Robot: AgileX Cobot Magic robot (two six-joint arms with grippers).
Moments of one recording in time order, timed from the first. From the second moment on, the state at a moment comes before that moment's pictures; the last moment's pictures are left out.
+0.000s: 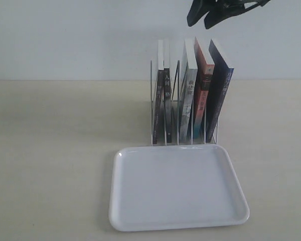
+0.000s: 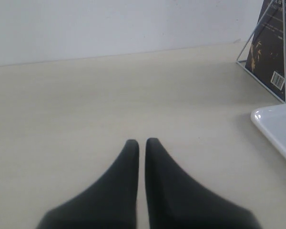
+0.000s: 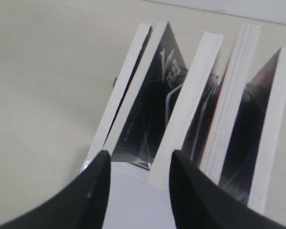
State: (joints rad) left arm -0.10 0.00 0.00 -0.04 0.33 0.08; right arm 0.32 1.91 -2.06 0.33 1.22 -0.05
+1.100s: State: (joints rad) left arm -0.10 0.00 0.00 -0.04 0.33 0.08; right arm 0.43 1.96 -2.06 0.19 1.22 -0.05
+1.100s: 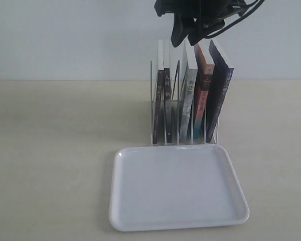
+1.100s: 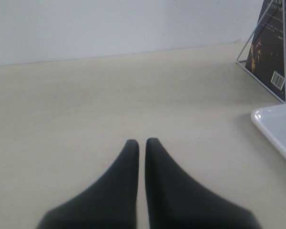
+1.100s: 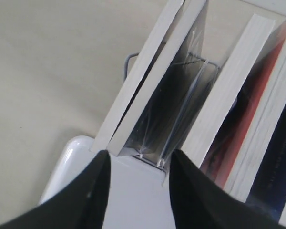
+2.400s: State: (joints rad) left arm -0.10 0.00 0.00 -0.04 0.33 0.08; right arm 0.43 2.09 -2.06 0.05 1.16 0.09
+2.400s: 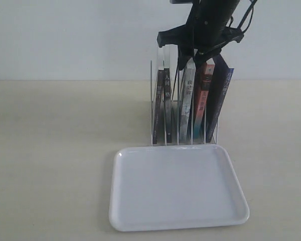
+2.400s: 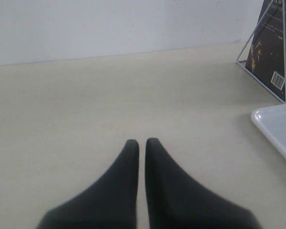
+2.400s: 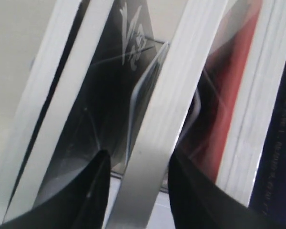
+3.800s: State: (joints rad) left arm -0.10 0.00 0.00 -0.04 0.33 0.08; right arm 0.43 1.99 -2.11 0.04 1.24 0.13
